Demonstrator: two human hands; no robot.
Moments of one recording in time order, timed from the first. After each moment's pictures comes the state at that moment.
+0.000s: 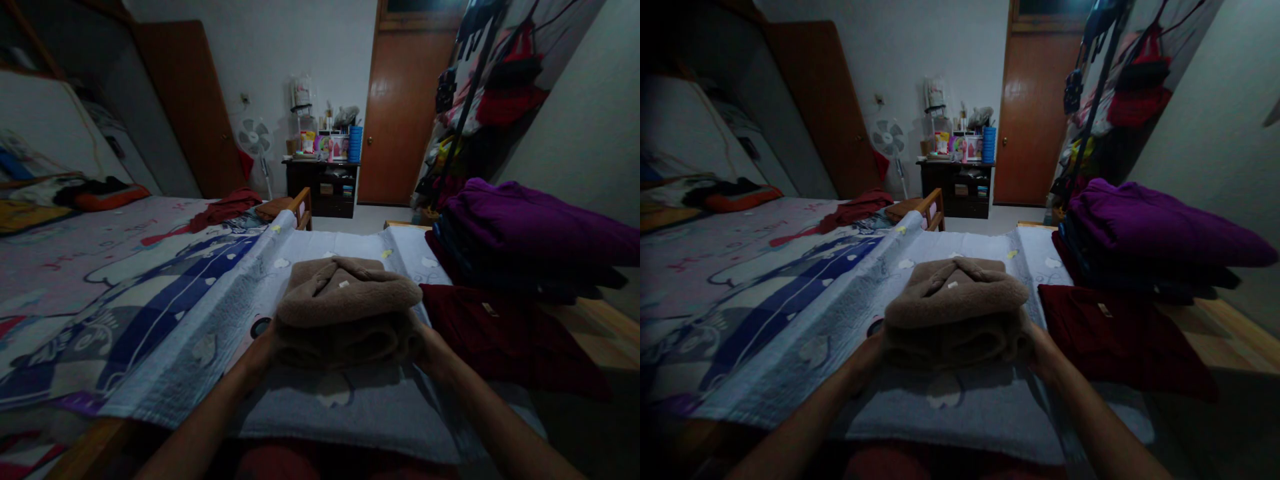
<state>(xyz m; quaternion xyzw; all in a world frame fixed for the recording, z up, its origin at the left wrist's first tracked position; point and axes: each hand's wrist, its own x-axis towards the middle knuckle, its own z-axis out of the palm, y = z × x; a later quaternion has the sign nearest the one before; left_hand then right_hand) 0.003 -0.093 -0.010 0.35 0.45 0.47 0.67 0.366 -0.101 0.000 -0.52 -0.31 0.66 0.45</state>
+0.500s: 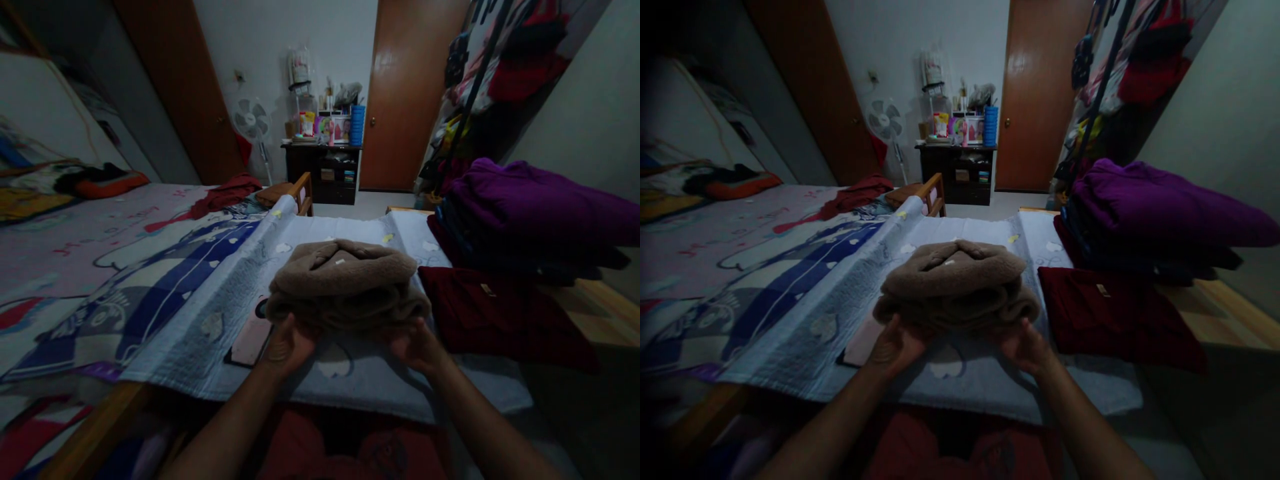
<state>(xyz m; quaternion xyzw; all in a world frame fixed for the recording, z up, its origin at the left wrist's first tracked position) 0.064 -0.127 0.000 0.16 0.15 0.54 0.81 0.342 -0.137 -0.009 -0.22 -0.26 0.78 0.52</state>
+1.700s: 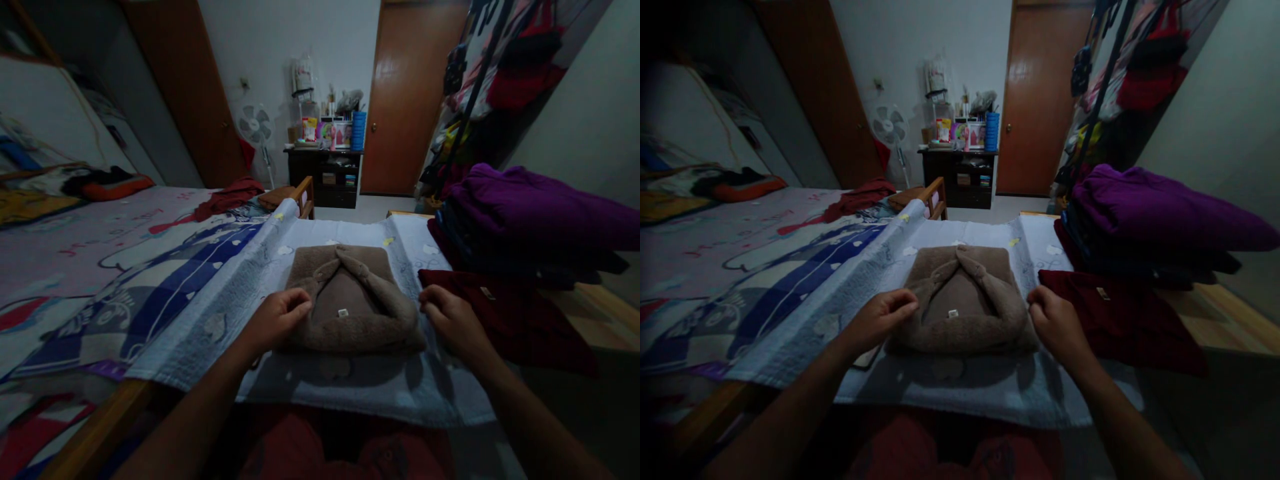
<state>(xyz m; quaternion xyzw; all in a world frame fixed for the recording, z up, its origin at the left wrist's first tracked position) 0.032 -0.113 0.096 0.69 0.49 0.32 0.43 0.378 -0.135 0.091 -0.65 -0.65 0.19 0.34</state>
